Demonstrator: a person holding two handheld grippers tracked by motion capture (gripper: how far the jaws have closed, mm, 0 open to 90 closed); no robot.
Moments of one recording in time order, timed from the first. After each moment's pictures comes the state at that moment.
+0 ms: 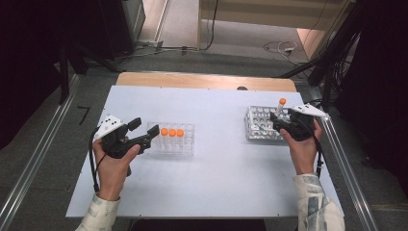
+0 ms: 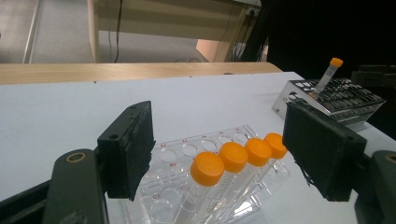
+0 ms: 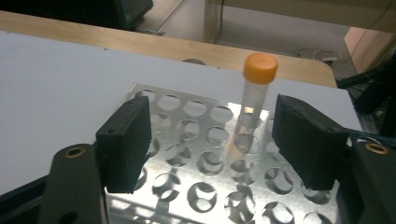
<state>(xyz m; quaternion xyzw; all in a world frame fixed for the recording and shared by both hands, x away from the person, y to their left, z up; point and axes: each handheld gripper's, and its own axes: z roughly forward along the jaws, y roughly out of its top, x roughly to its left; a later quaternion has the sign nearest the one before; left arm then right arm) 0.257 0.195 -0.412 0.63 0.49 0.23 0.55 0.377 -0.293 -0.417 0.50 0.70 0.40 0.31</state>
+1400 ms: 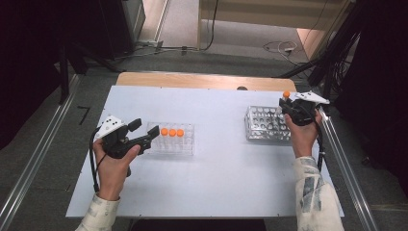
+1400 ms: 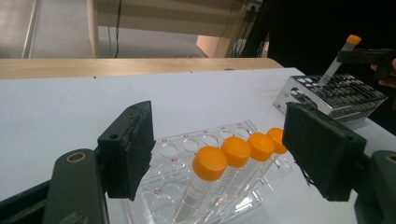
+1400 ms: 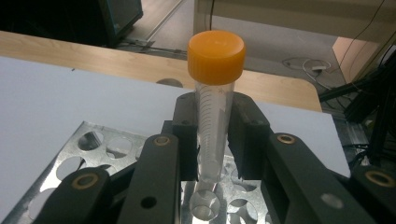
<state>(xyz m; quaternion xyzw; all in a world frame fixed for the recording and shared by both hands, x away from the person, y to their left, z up) 0.258 0.195 -0.415 0.64 0.50 0.23 0.55 0.424 -0.307 -0.415 0.50 0.69 0.40 0.33</state>
